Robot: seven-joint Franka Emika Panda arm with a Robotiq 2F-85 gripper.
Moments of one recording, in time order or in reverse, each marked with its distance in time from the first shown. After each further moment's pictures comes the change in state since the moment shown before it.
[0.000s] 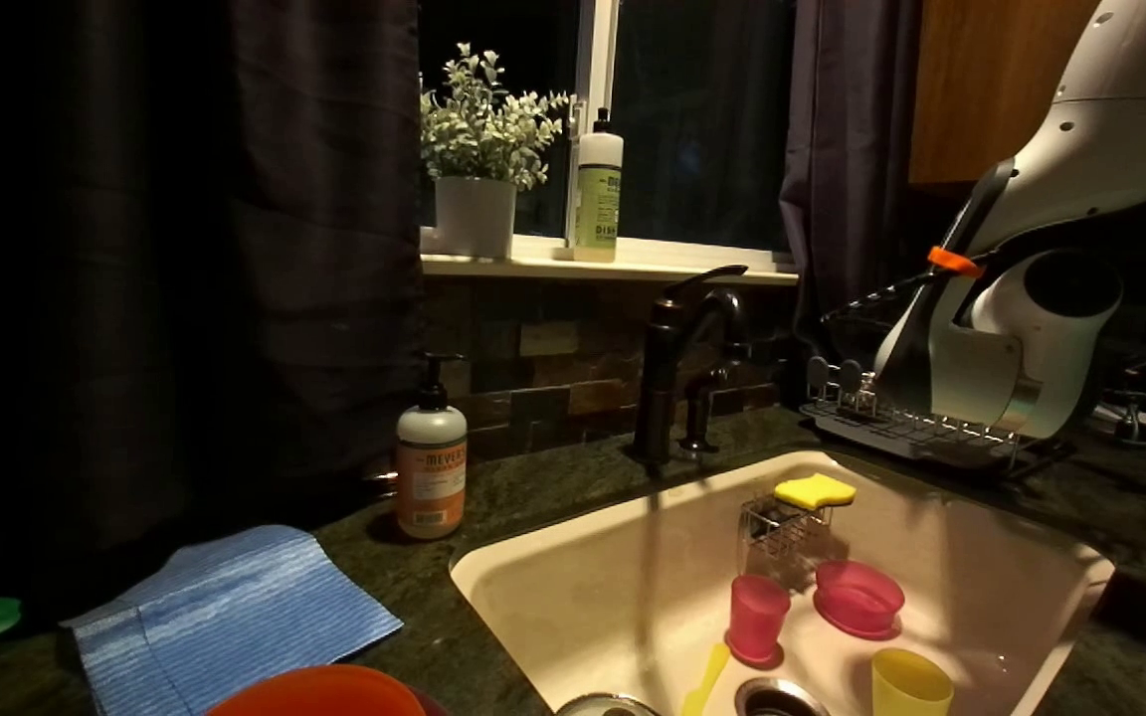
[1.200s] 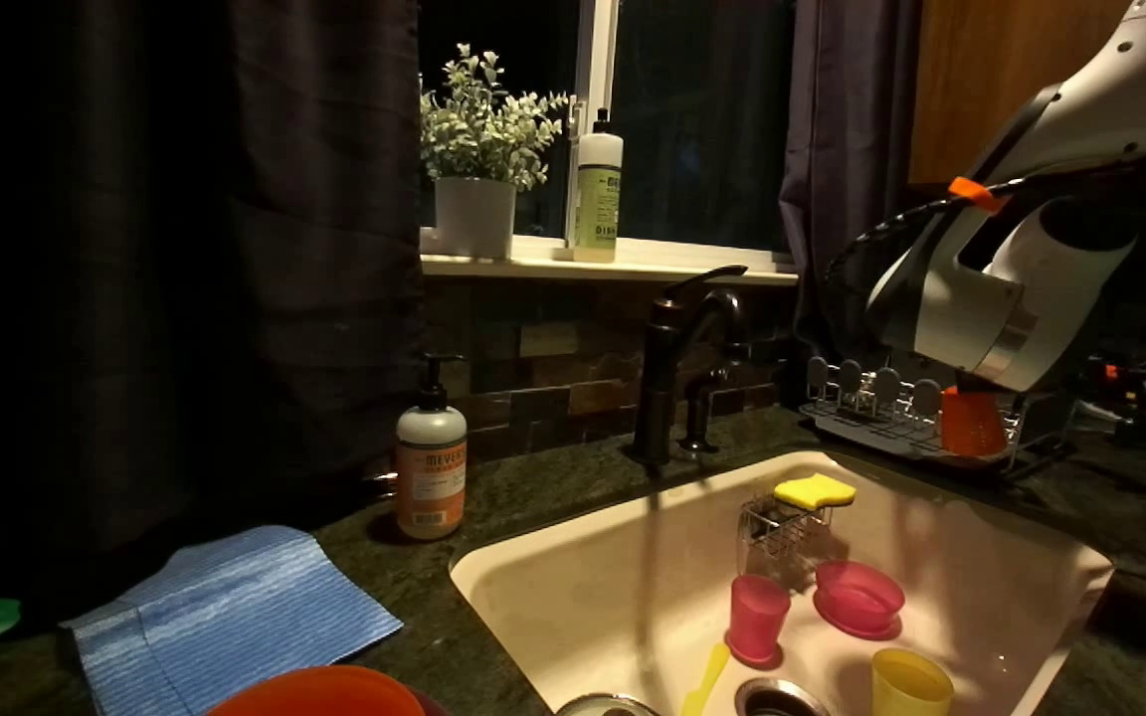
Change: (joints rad) arm 0.015 -0.194 0.071 -0.024 0.205 -0.247 -0.270
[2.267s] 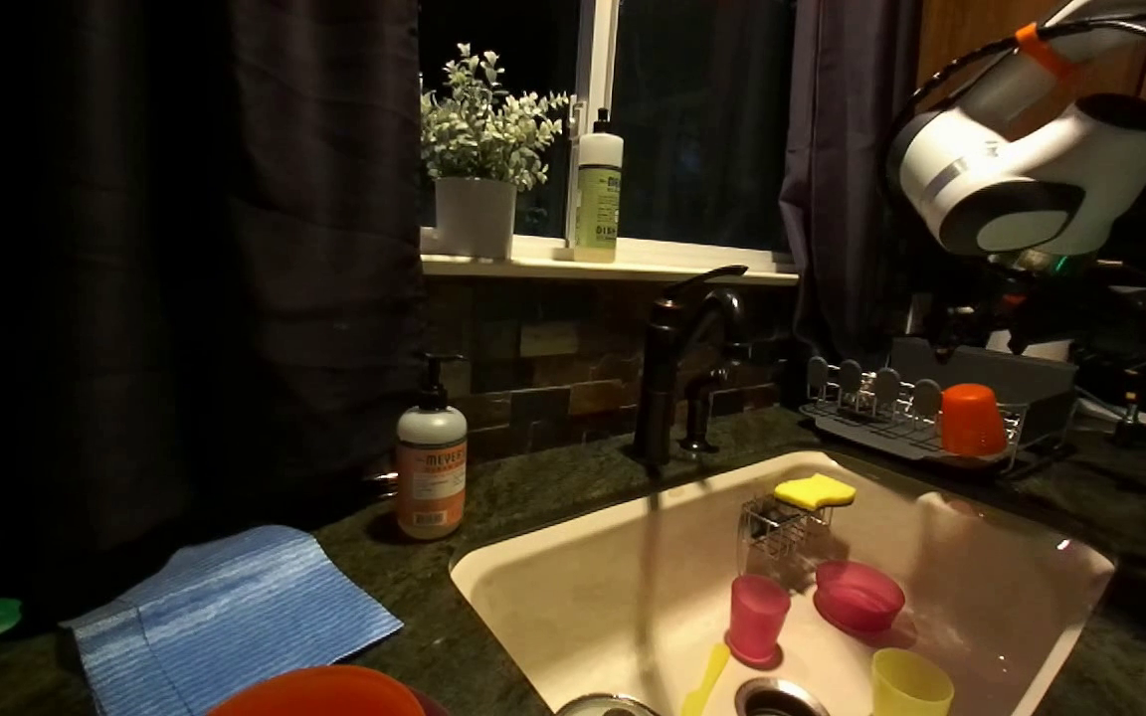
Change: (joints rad) arm 0.031 -0.233 0.012 0.196 0.832 -0.209 -1.101
